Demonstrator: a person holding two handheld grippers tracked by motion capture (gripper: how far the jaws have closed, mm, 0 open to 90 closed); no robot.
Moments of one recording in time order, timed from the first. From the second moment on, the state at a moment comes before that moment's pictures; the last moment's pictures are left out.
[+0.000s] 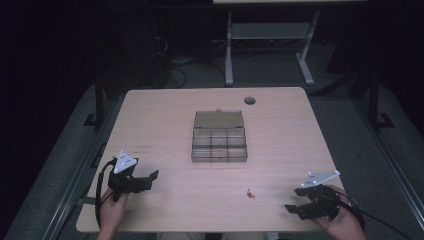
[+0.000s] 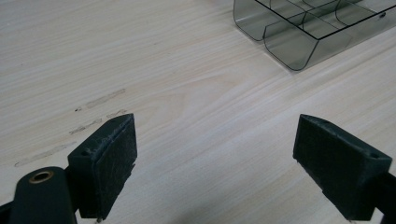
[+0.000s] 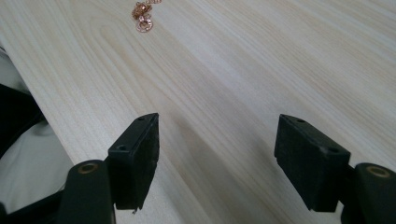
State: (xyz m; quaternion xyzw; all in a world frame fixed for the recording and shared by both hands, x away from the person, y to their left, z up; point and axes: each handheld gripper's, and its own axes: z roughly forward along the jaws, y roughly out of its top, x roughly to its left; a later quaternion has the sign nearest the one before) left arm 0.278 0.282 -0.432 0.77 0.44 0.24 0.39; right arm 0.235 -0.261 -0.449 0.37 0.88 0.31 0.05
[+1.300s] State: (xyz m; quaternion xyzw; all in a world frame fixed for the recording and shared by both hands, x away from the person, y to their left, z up) left arm 0.279 0.286 -0.435 0.78 0.44 0.24 0.38; right arm 0.257 -0.208 -0.416 0.30 0.92 0.26 0.04
